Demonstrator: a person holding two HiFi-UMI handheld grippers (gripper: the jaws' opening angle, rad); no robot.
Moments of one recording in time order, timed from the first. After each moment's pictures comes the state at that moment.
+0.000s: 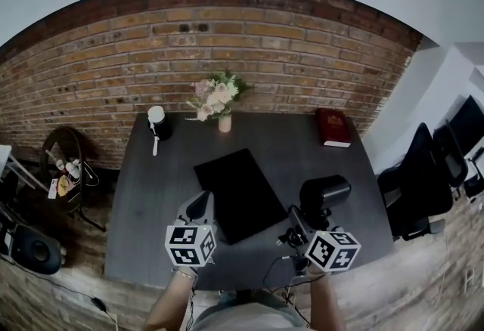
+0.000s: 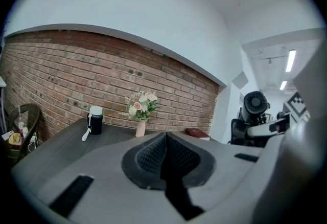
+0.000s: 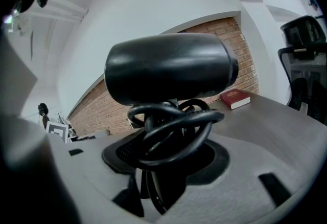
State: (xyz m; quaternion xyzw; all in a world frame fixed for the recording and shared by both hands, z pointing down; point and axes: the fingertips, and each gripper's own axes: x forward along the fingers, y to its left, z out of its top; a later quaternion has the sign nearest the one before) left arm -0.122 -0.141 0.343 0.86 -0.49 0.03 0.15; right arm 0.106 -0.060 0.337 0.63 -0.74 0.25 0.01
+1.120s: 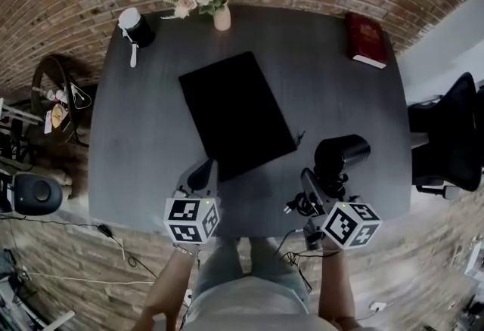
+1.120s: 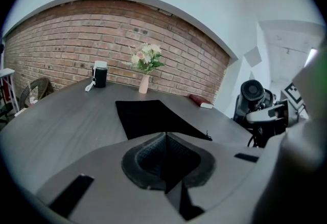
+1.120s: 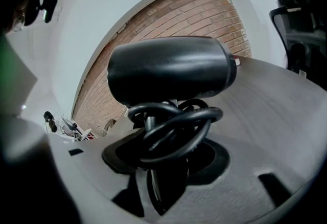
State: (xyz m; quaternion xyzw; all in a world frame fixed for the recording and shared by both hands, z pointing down) left arm -0.074 -0.095 0.493 0.82 -0.50 0.15 0.26; right arm 0.154 -0.043 0.456 0.58 -0.71 0.39 0.06
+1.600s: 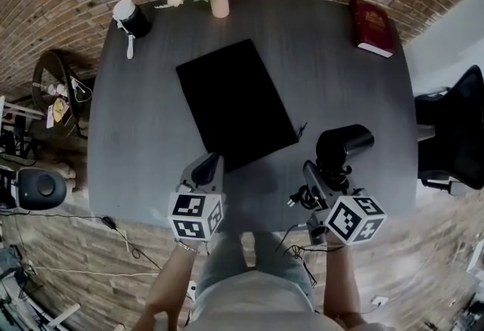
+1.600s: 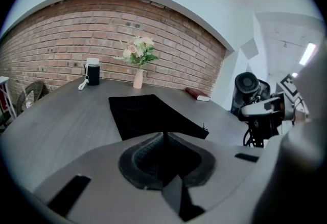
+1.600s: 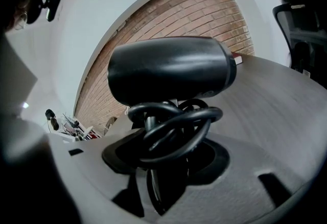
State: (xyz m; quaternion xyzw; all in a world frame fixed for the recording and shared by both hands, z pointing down) left arm -0.053 -0.089 0.509 0.82 -0.48 0.19 0.25; right arm 0.162 -0.048 0.471 0.57 -0.72 0.39 0.06
